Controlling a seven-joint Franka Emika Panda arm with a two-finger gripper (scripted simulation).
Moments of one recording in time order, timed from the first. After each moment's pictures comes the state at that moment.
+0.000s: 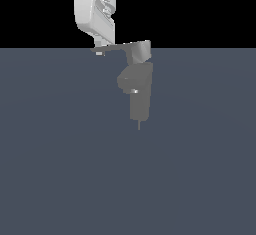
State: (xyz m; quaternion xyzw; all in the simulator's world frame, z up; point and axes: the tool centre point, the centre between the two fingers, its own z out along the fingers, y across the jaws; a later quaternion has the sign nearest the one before) arm 0.021 0.083 0.274 0.63 -0.77 -0.08 0.06
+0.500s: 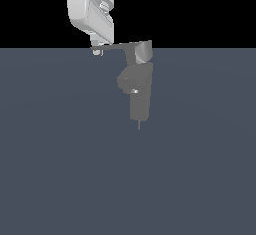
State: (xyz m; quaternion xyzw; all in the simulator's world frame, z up) arm -0.007 0.085 0.277 0.63 -0.77 -0.08 0.06
